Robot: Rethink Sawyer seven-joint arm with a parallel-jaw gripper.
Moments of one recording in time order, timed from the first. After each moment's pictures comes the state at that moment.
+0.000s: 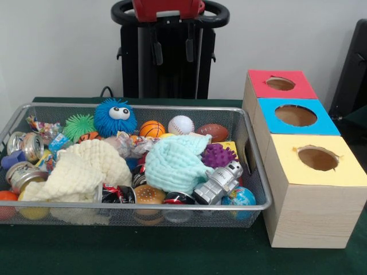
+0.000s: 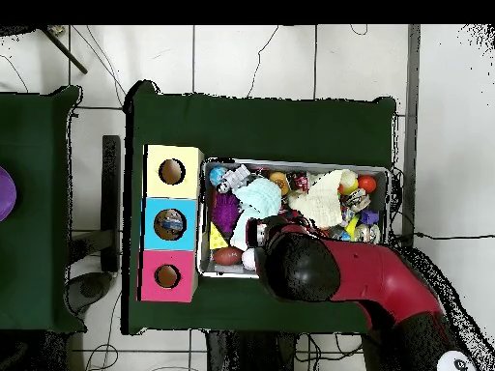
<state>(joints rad) -0.75 -1.06 0.53 2.03 -0.21 0.53 1.57</state>
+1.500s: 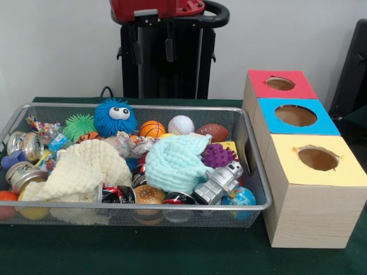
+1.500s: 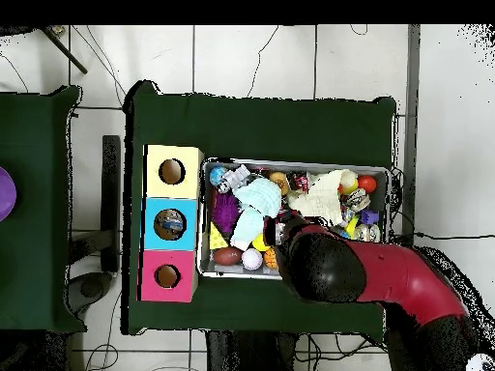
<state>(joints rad) -0.85 -1.04 0.61 2.03 -0.25 0.53 1.57</state>
